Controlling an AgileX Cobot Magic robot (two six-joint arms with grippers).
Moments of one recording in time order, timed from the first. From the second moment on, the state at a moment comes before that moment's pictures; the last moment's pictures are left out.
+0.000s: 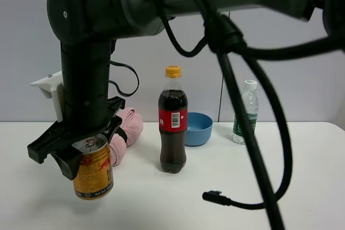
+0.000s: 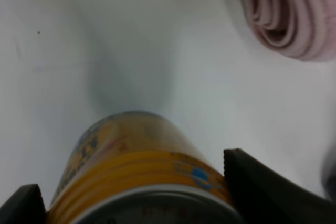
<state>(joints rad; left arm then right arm) 0.05 -0.01 -0.51 0.00 1.05 0.01 1.00 2.35 -2.15 -0.01 1.14 -0.20</state>
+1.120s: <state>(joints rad) 0.05 -0.01 -0.51 0.00 1.05 0.01 0.97 2.46 -2.15 0.07 0.99 -0.40</state>
